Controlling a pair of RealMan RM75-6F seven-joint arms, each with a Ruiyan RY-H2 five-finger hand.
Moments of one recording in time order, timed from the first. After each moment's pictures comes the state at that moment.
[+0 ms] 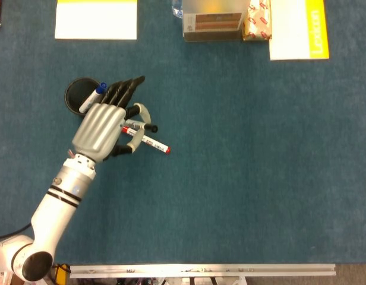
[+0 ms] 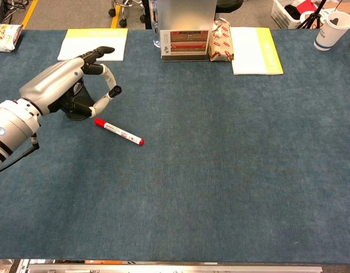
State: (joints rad) left arm -0.52 -1.43 -0.11 -1.83 1.29 1.17 0.19; right arm 0.01 -1.08 0.08 -1.66 -1.54 1.60 -0.09
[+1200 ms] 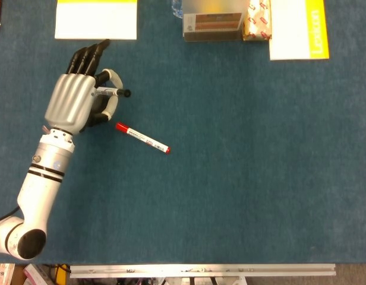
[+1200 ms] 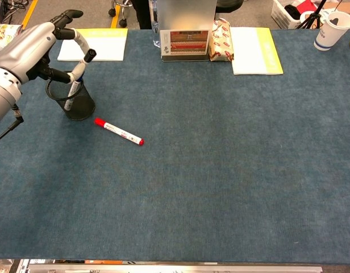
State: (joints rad) left arm -0.53 -1.41 -0.20 -1.70 1.24 1.20 0.15; right arm 0.01 -1.08 0.08 -1.66 -1.53 1.59 -0.10
